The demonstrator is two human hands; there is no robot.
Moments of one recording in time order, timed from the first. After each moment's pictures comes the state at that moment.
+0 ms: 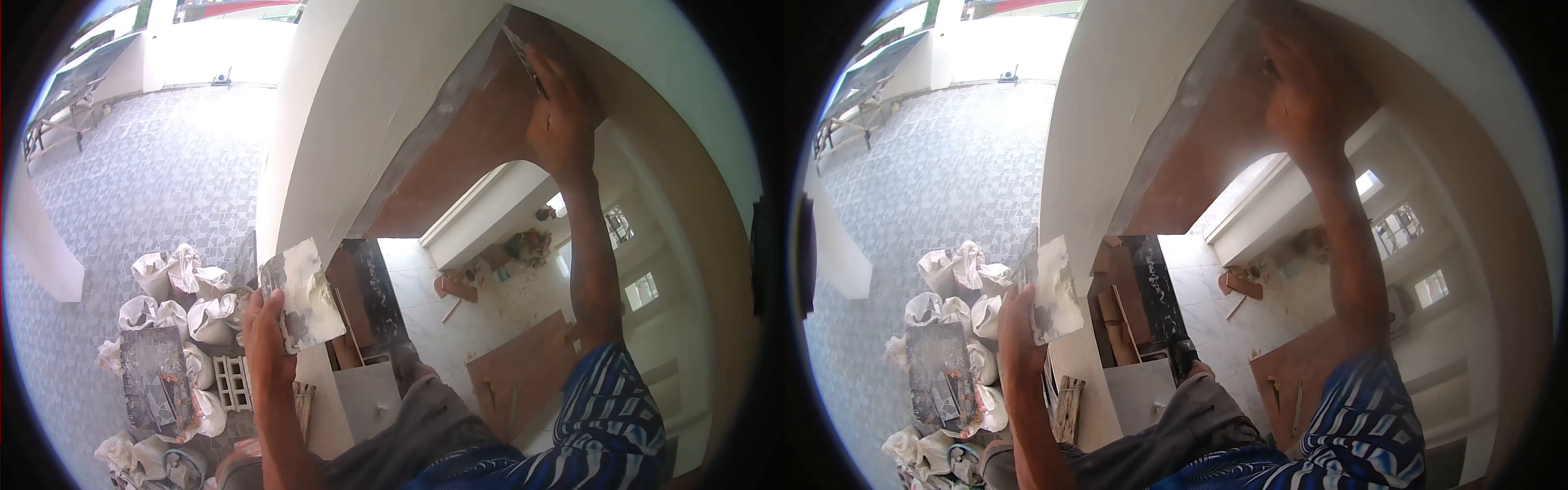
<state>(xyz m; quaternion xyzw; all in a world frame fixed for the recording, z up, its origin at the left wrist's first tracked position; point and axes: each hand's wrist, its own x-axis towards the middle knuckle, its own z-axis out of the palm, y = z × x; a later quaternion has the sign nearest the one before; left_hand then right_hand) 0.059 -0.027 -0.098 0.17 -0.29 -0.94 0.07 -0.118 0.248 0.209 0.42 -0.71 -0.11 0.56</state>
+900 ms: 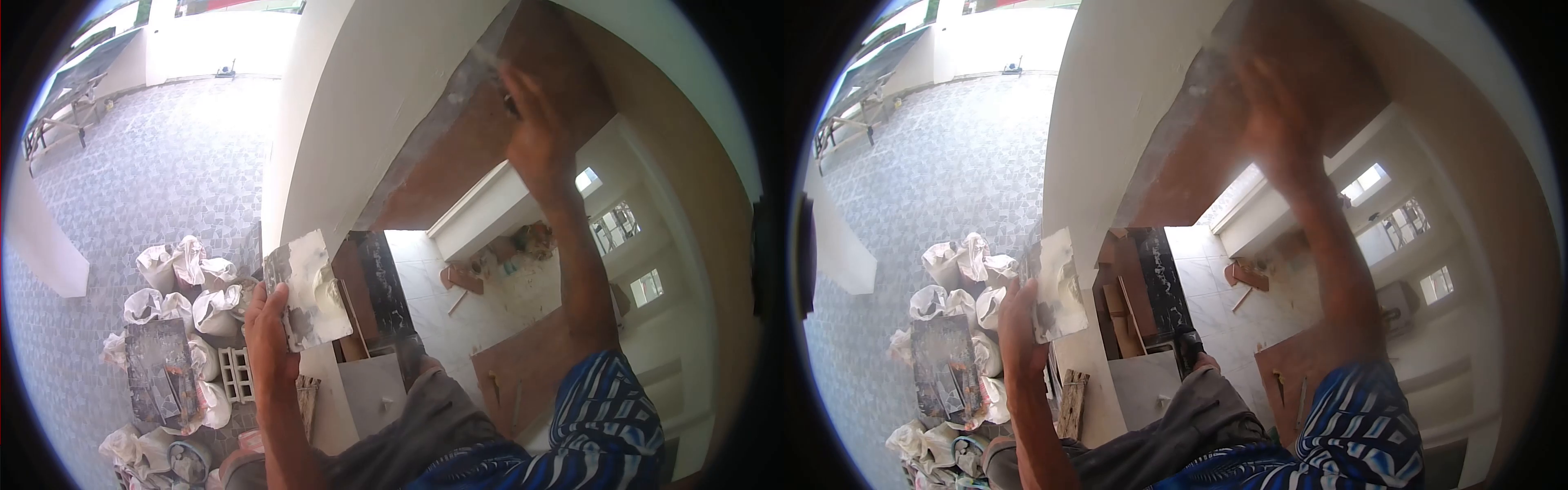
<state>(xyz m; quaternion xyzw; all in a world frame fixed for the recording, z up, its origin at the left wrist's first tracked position) 0.063 -0.028 -0.101 0.19 -0.32 -0.92 0.07 -0.111 0.236 0.156 0.42 -0.74 -0.09 0.51</state>
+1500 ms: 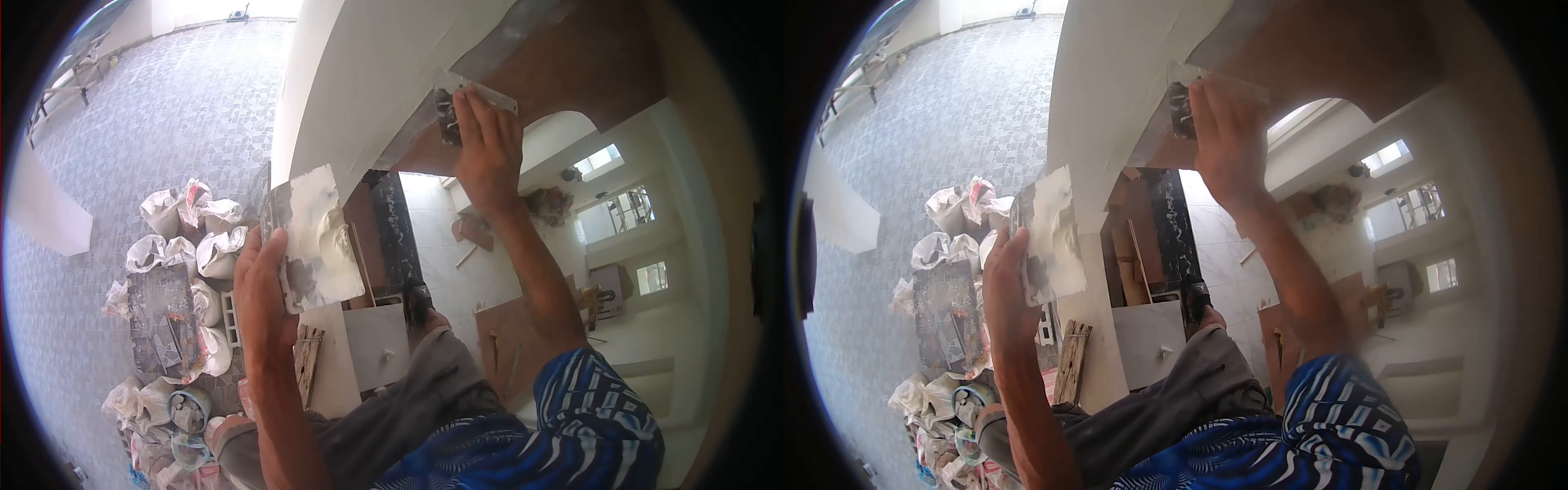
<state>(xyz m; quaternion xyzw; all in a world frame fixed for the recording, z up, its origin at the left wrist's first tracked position) 0.068 -0.030 -0.079 0.23 -0.35 -0.90 0.08 -0.119 0.219 -0.003 0.40 -0.77 -0.08 0.49</state>
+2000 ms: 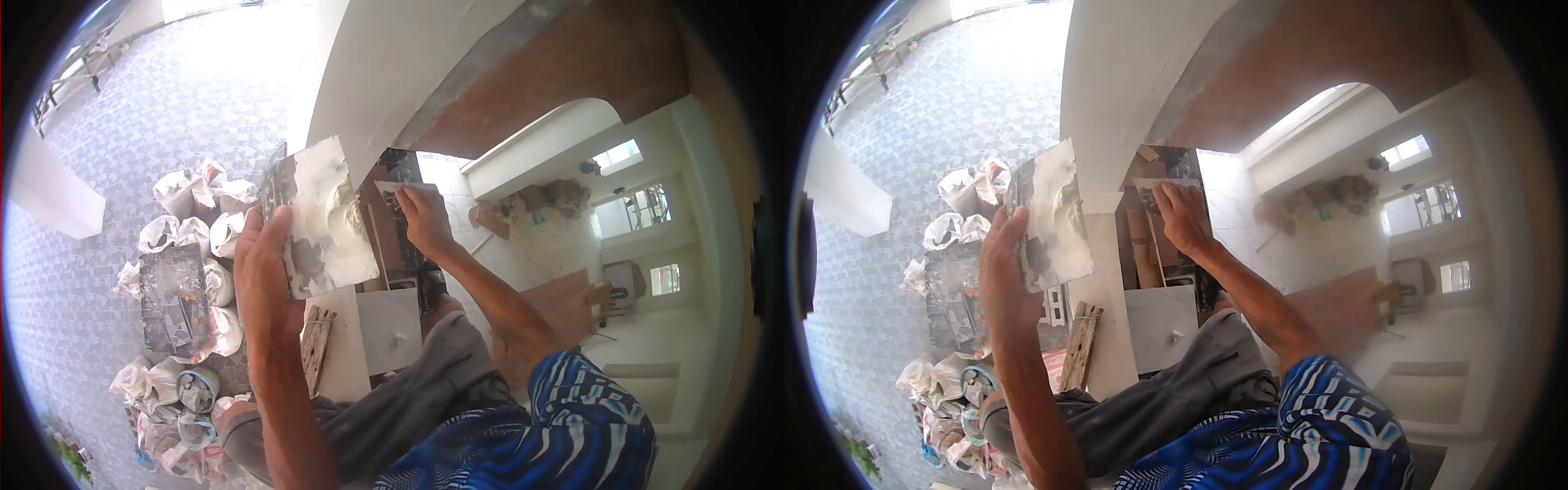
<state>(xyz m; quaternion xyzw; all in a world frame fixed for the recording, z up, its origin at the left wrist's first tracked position) 0.074 -0.025 -0.070 0.23 -0.42 -0.87 0.11 -0.087 0.248 -0.223 0.41 -0.88 0.06 0.22</state>
